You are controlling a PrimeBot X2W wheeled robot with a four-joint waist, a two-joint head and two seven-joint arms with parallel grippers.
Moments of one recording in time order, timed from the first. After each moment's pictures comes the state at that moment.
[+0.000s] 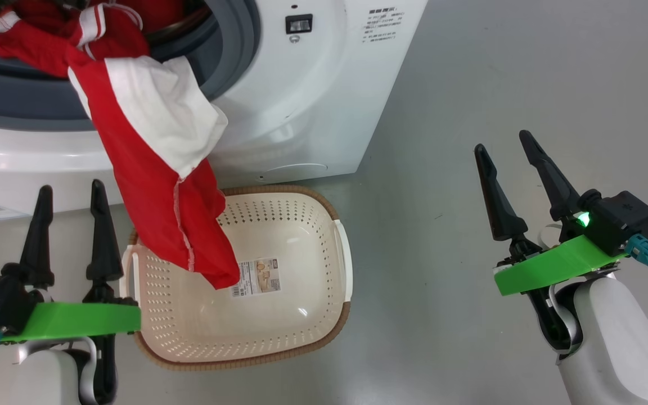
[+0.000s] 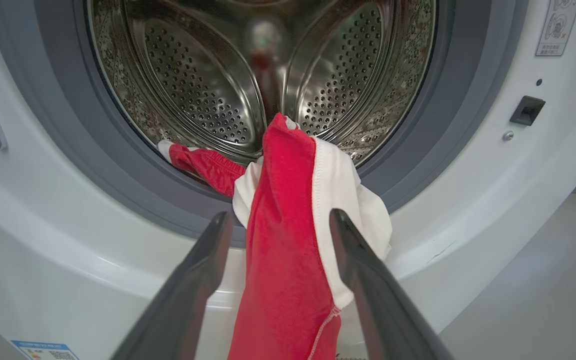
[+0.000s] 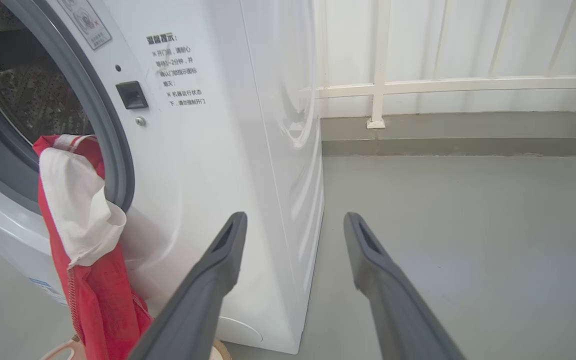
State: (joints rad) left arm -0.29 0.04 0.07 0.13 -0.23 -0.10 -0.25; right arm -0.40 -0.15 0.12 0.18 0.28 0.13 -0.26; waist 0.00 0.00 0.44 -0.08
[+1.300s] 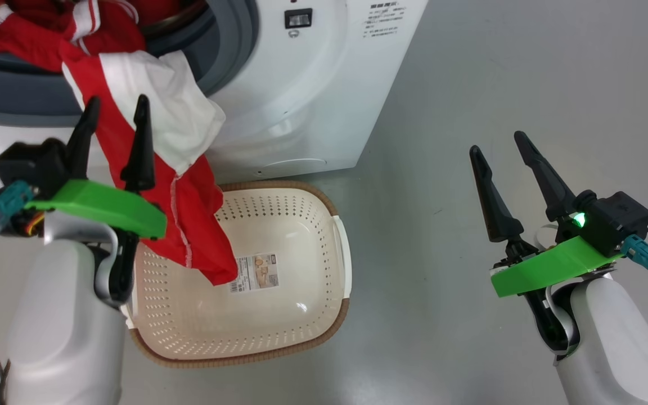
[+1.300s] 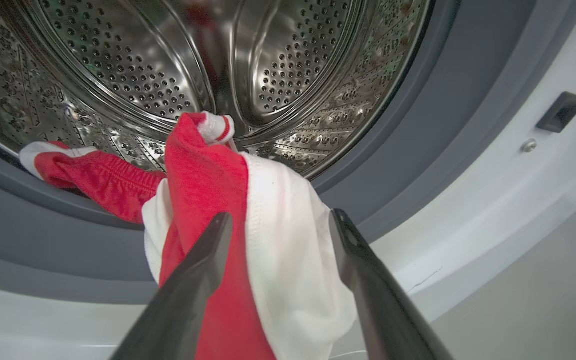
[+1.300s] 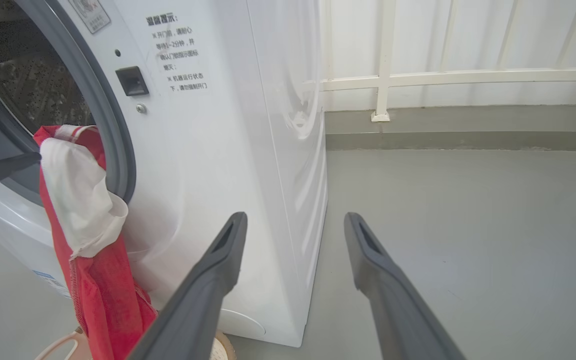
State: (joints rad) left arm -0.64 0.07 -0.07 0.43 -0.30 -0.12 -0.12; right arm -0.40 -0.15 0.13 0.18 0.28 0.13 -0.26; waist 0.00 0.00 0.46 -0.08
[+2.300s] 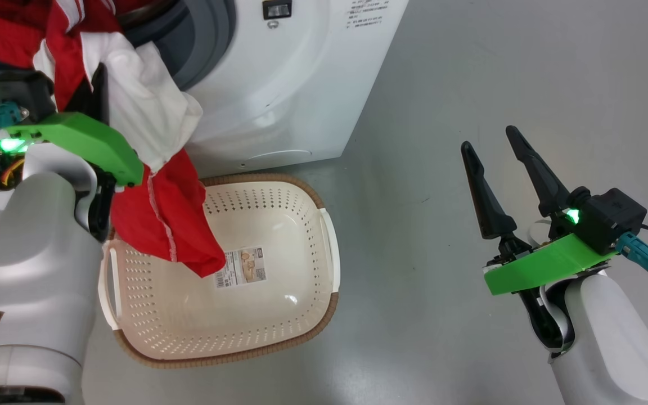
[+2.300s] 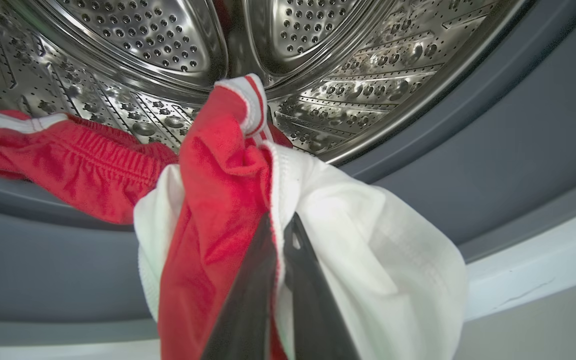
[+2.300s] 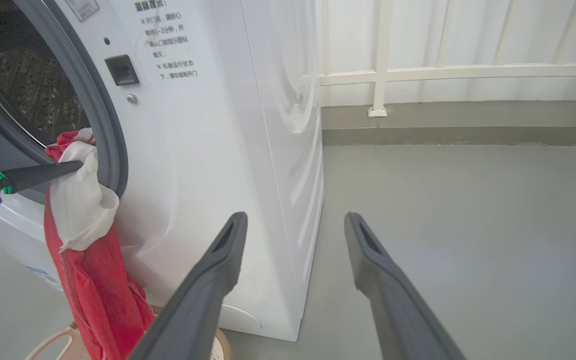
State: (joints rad) left arm -1.04 0.11 -0.16 1.05 -0.29 -0.12 -0.19; right arm -0.41 -0.15 0.15 0.16 0.28 0.13 -0.26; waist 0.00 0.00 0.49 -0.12
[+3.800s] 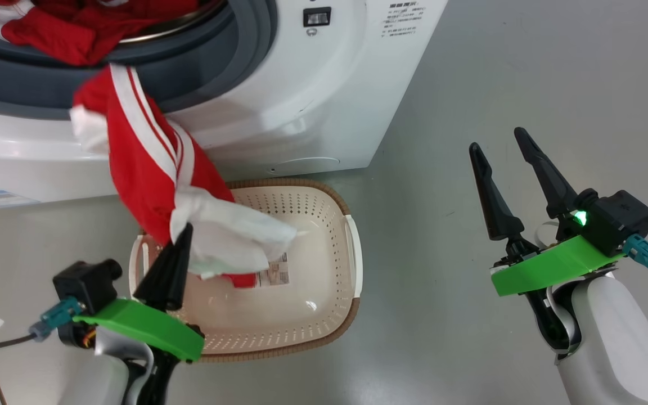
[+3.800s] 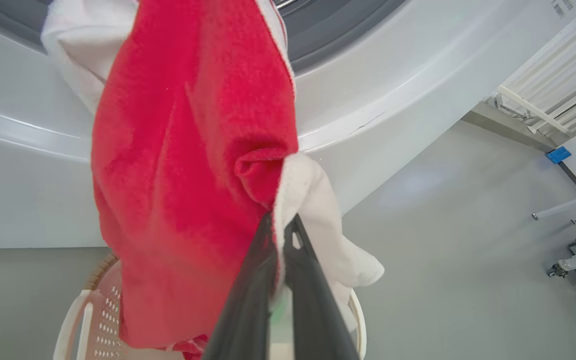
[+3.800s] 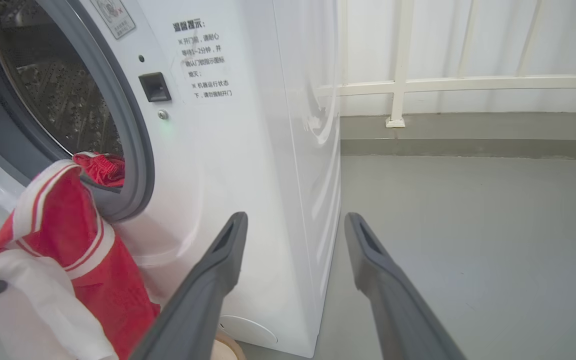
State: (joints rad) left arm -0.31 0.19 -0.33 0.23 -0.63 -0.08 -0.10; right arm -0.40 -0.16 0.14 0.16 0.28 0.13 -0.26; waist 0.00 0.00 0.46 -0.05
